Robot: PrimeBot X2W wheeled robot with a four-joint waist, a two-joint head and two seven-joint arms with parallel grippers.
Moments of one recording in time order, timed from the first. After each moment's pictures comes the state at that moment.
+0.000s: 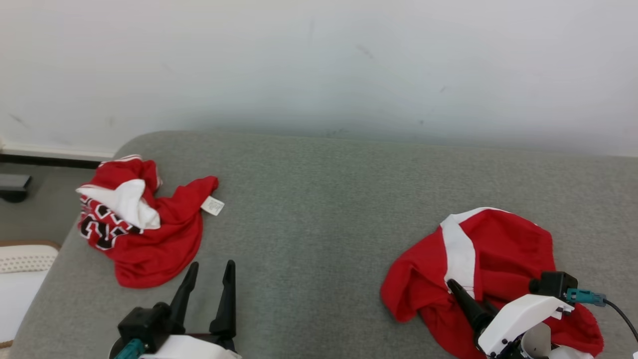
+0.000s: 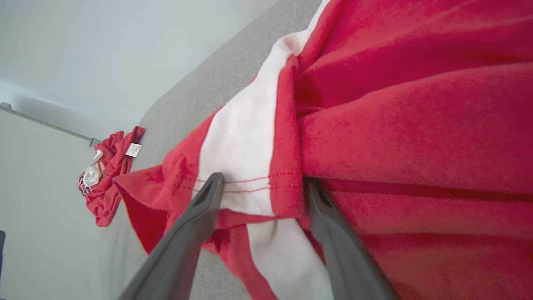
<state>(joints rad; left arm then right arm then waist) -0.10 0.05 -0.12 0.23 -0.27 -0.07 -0.26 -0.34 -0.13 0.34 0.63 1.06 0.13 0.20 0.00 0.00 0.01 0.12</state>
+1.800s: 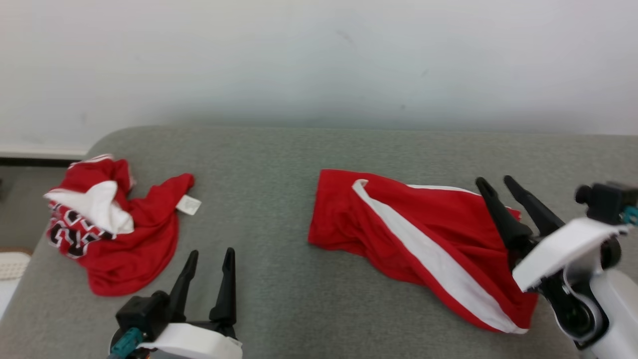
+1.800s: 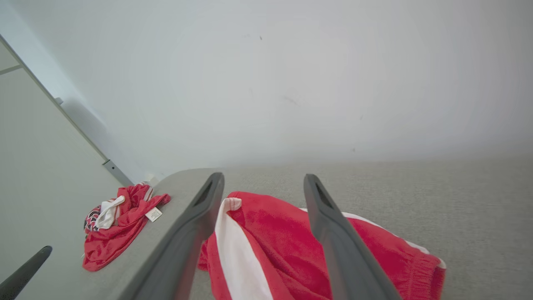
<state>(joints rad) -0.14 0.05 -0.13 0.24 -0.31 -0.05 -0.26 -0.53 -0.34 0.47 0.33 0.99 0.13 0.10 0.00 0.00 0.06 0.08</state>
